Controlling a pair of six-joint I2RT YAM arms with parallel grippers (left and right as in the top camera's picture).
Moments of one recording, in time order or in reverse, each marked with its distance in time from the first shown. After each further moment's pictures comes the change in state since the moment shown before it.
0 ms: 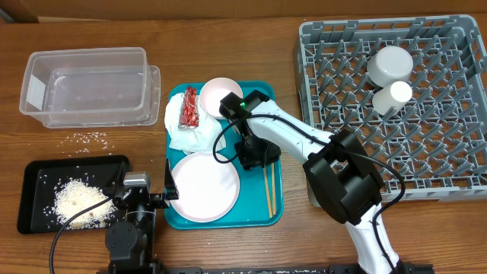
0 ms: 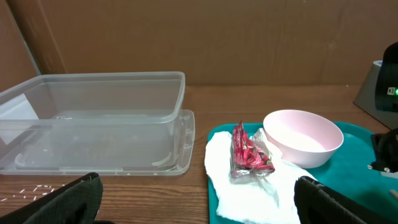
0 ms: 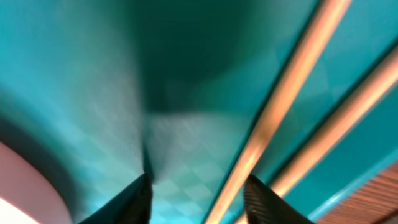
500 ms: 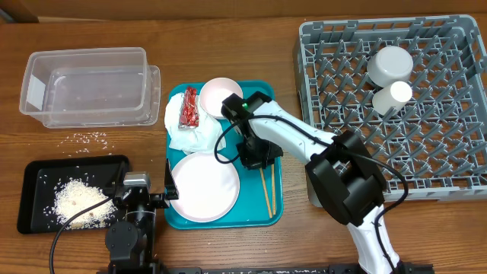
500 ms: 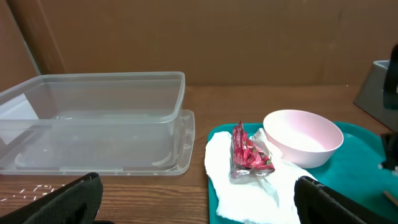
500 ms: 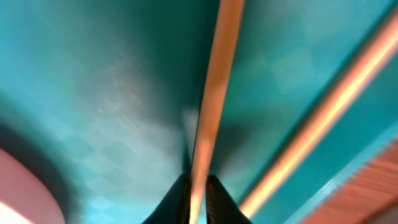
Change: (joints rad) left arm 0.000 0.000 0.000 0.000 0.000 0.000; right arm -0.008 -0.015 0.003 -0.038 0.014 0.021
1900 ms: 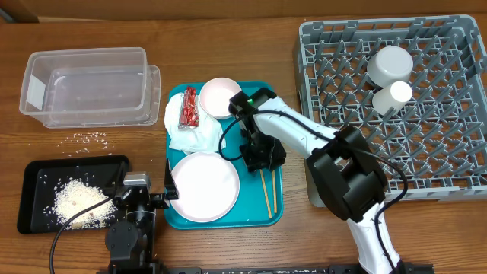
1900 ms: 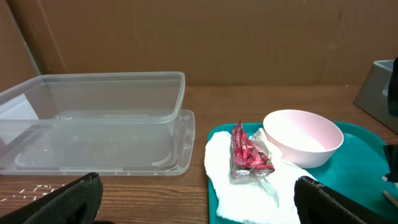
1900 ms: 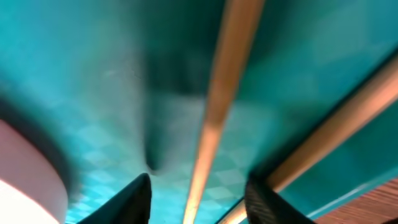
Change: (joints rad) left arm 0.000 0.000 0.000 0.000 0.000 0.000; right arm -0.025 0.014 -0.030 -0.001 -0.119 -0.080
